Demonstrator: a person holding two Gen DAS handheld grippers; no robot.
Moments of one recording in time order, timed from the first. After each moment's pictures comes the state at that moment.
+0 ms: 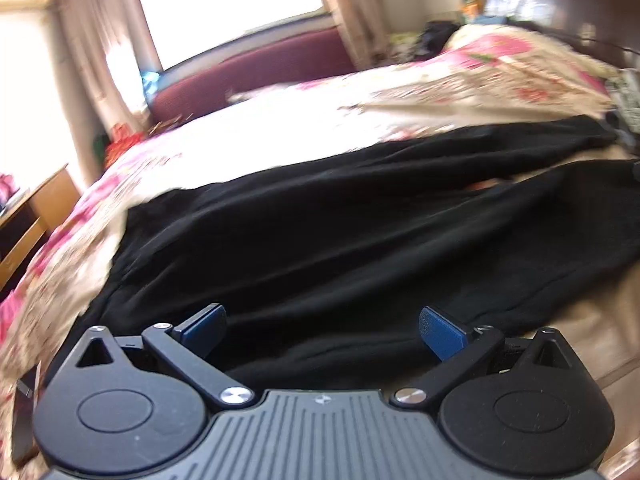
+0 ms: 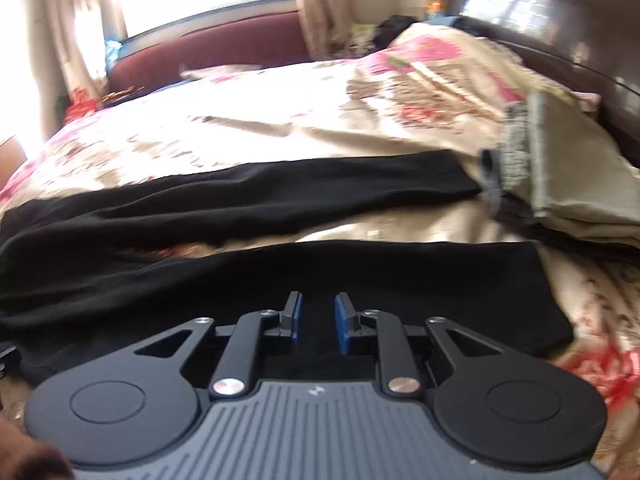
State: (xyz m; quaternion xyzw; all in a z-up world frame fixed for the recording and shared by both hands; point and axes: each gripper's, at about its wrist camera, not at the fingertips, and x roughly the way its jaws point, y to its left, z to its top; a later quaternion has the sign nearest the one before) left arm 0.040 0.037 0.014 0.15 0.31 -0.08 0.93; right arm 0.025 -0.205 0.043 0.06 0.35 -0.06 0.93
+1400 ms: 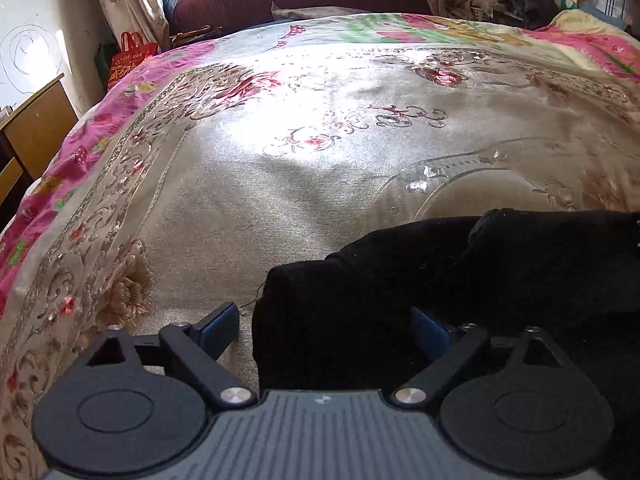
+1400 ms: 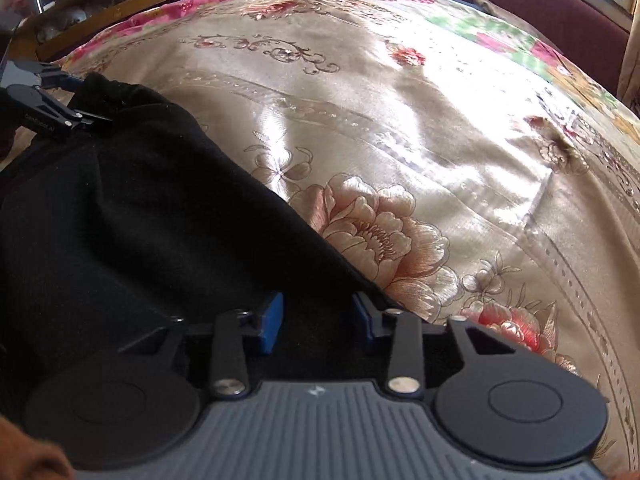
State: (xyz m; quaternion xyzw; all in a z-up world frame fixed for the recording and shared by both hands) left arm 0.378 0.222 -0.006 0.10 0.42 -0.08 0.90; right arm 0.363 -0.062 -0.009 -0.15 0.46 0.24 0.84
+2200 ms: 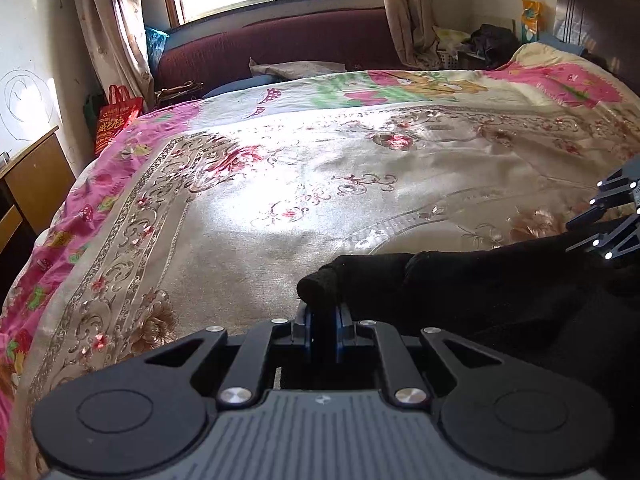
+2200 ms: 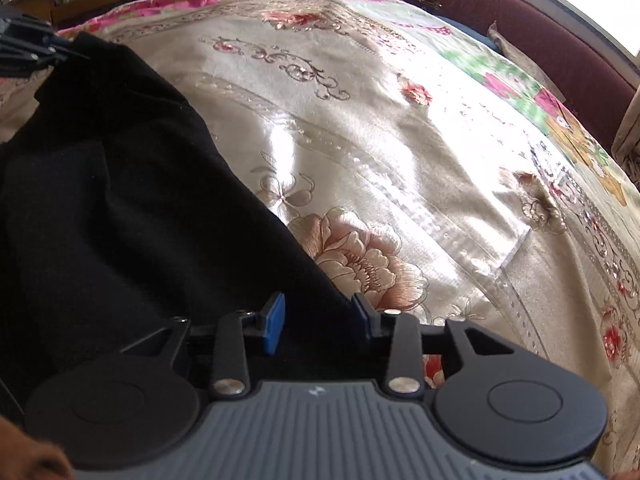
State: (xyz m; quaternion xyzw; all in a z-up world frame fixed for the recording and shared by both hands) left arm 0.327 0.220 0.056 0.10 0.35 -0.12 0.92; right arm 0.378 -0.039 0.000 -0.25 0.44 0.24 0.83
